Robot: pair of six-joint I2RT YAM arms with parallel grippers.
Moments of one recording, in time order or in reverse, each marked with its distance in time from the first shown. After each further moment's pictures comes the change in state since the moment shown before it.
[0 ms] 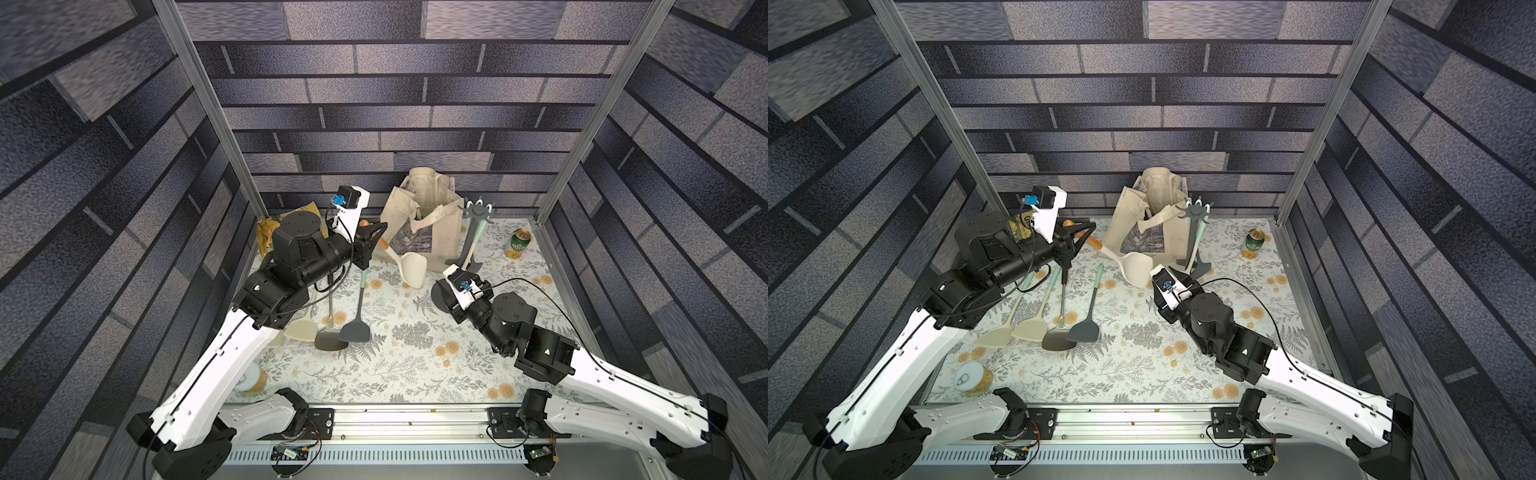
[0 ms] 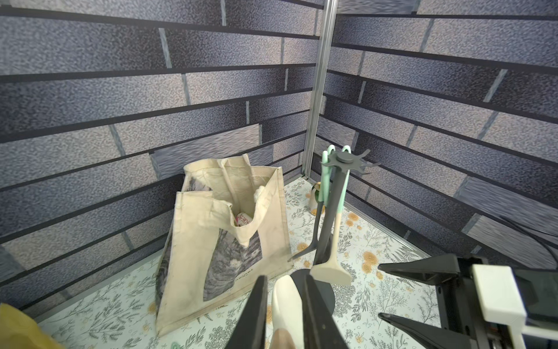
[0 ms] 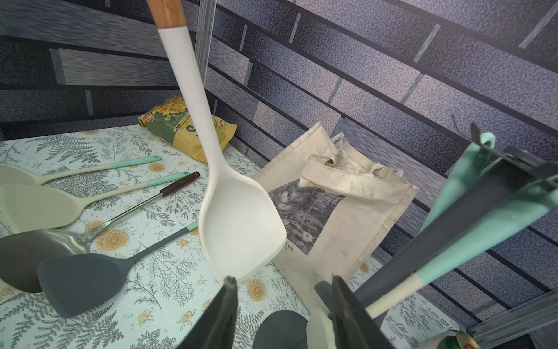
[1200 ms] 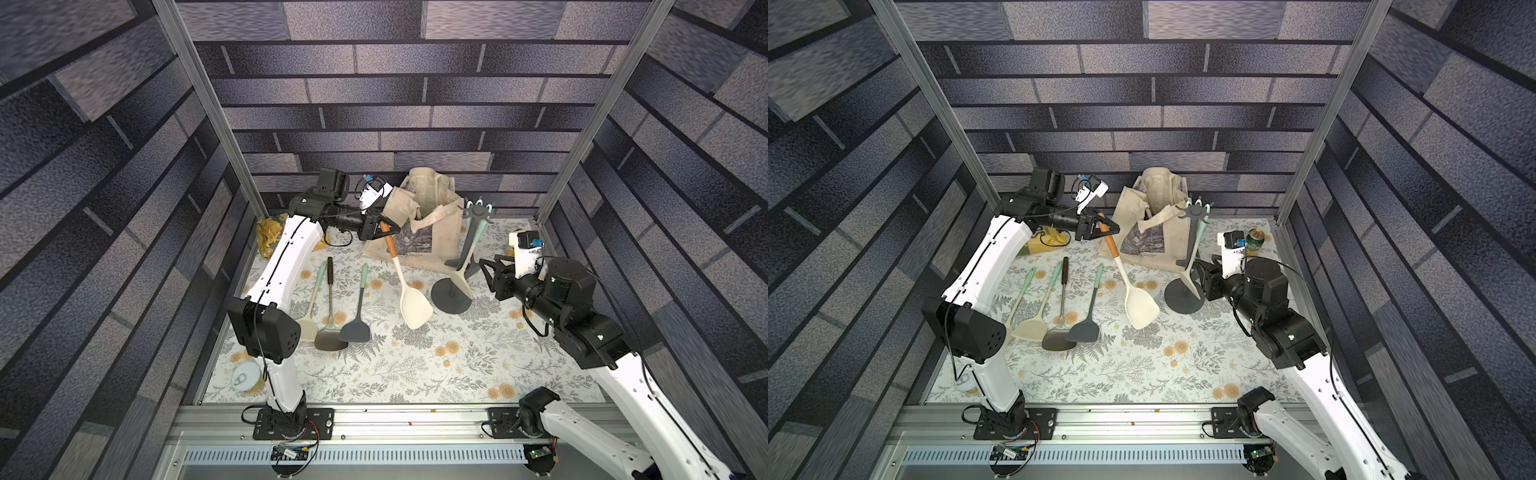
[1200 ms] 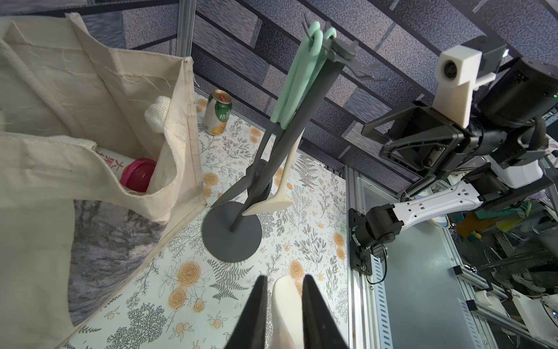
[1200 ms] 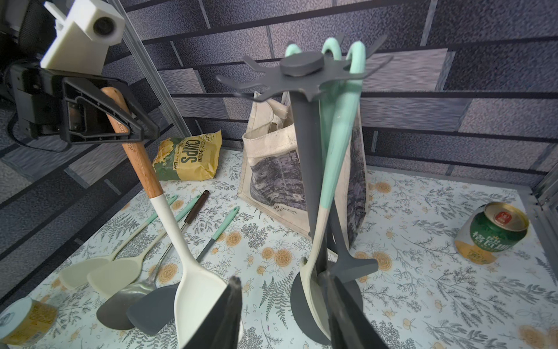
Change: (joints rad) left arm 0.253 0.708 0.512 -0.531 0.868 0.383; right arm -0.612 -0.047 0.220 -0.409 -0.574 0.504
